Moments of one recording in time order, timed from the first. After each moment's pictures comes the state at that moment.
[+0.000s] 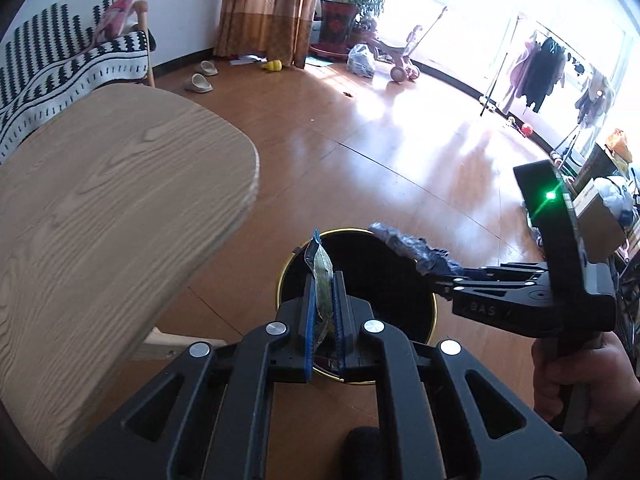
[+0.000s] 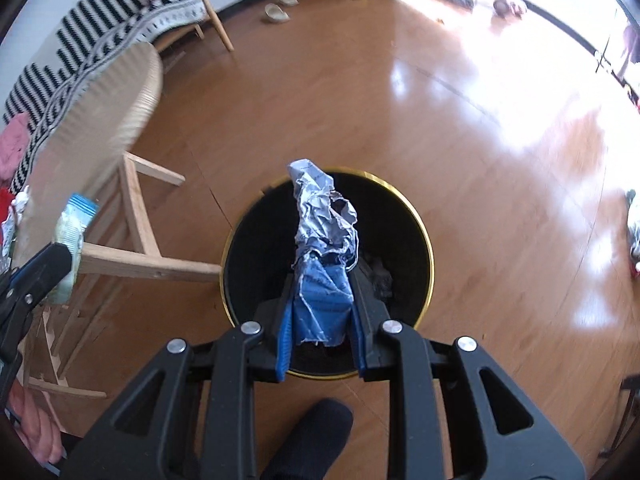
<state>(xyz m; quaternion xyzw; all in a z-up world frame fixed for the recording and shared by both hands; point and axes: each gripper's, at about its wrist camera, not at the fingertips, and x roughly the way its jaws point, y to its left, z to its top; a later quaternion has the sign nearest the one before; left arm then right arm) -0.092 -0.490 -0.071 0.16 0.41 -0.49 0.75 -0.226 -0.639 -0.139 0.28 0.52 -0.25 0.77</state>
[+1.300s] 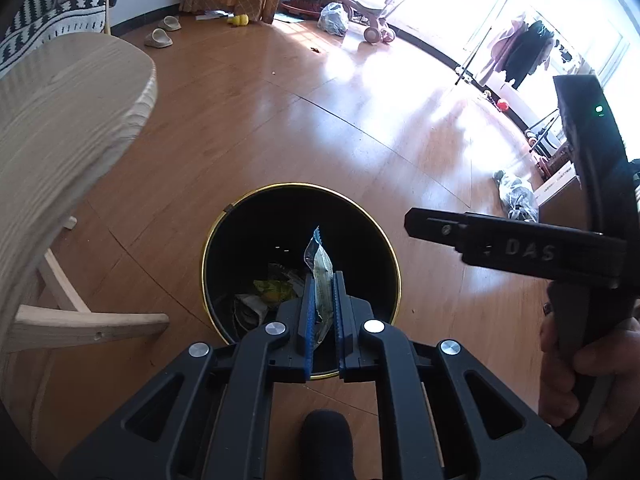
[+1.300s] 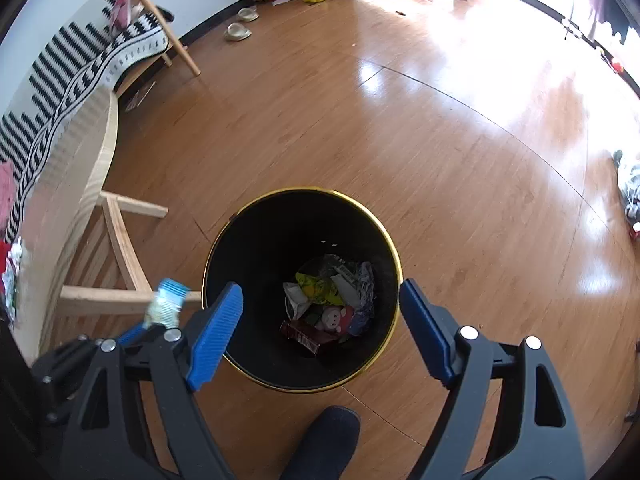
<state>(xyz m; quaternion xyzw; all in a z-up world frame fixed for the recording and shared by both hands) -0.102 -0.532 -0.131 0.16 0.48 -0.52 0.68 -0.243 -0.667 -0.120 0.33 0.47 -0.30 0.77</state>
